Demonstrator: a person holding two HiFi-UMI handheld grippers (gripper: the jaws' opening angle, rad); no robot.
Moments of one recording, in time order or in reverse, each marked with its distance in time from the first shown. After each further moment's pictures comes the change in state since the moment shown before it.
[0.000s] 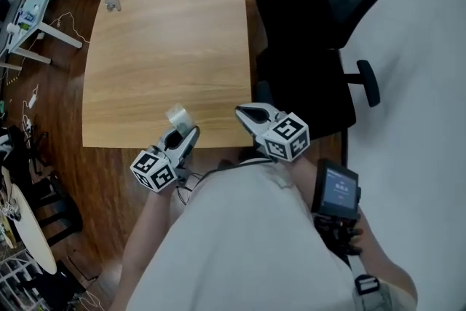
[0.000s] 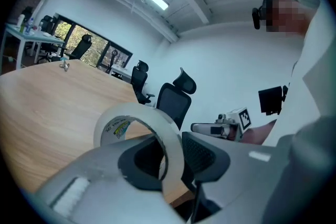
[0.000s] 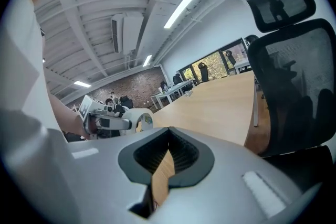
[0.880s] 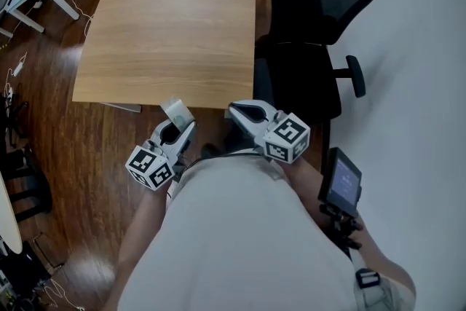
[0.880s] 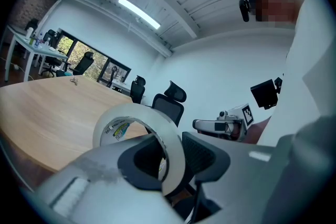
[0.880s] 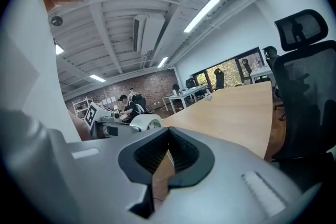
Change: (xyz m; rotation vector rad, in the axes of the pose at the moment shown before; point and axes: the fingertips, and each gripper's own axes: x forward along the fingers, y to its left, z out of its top) left arm -0.108 -0.065 -0.046 0.069 -0.138 0.014; right arm -0.031 0.146 -0.024 -0.111 -0.038 0.101
